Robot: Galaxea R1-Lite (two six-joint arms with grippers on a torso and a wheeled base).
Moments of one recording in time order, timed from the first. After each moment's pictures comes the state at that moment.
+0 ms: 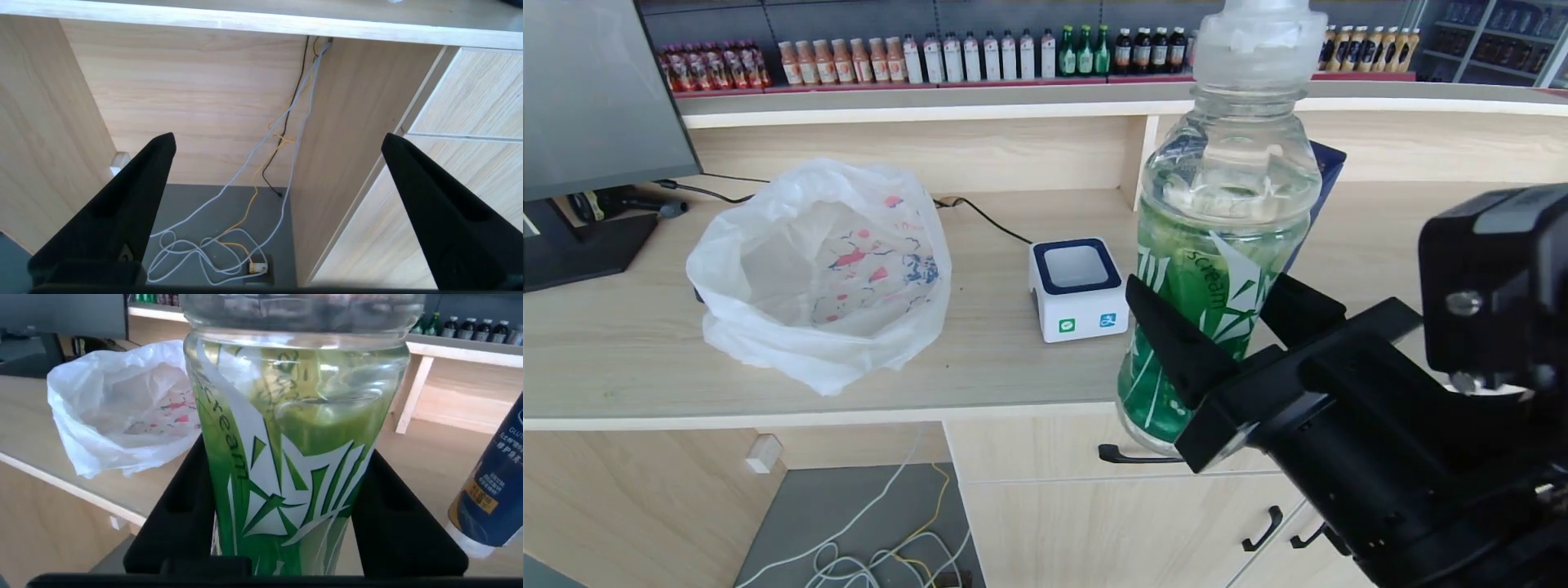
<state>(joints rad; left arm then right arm) 0.00 0.00 0.00 0.00 0.00 0.00 1.13 1.57 -0.59 -1.38 -0.62 -0.38</state>
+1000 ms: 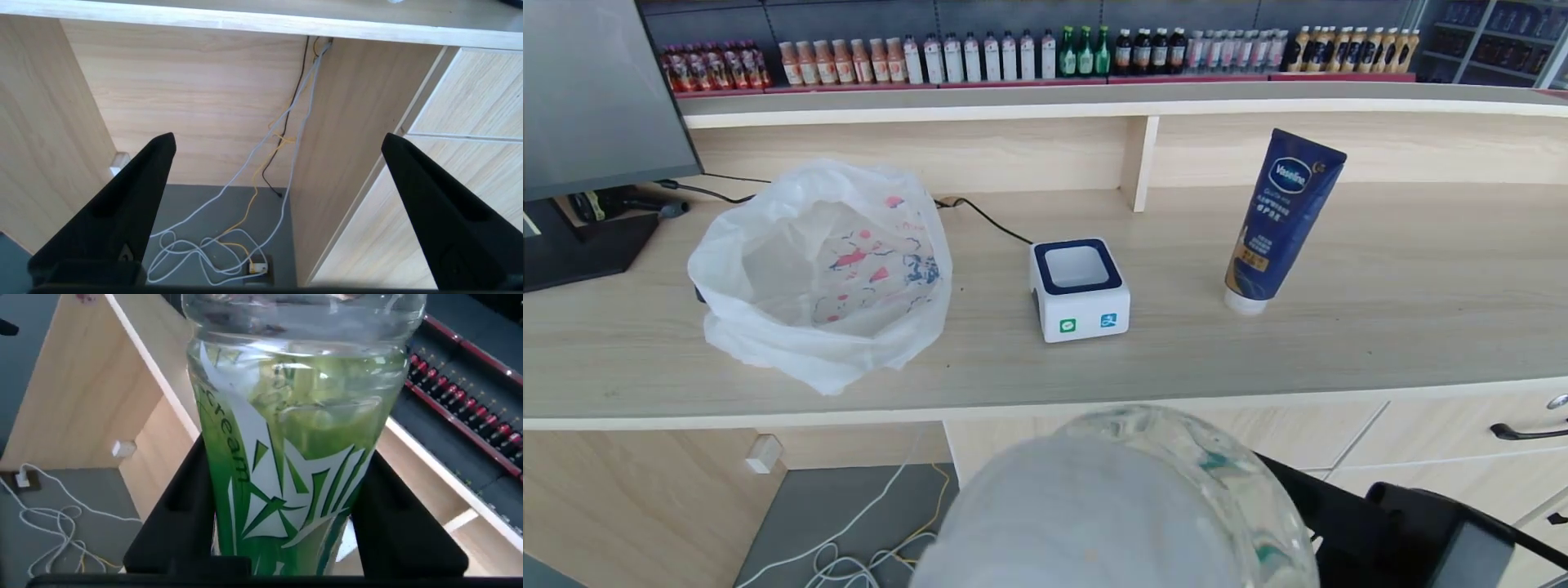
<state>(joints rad) 0.00 0.00 0.00 0.00 0.00 0.00 1.31 1.48 -0.36 -1.39 -0.32 -0.89</state>
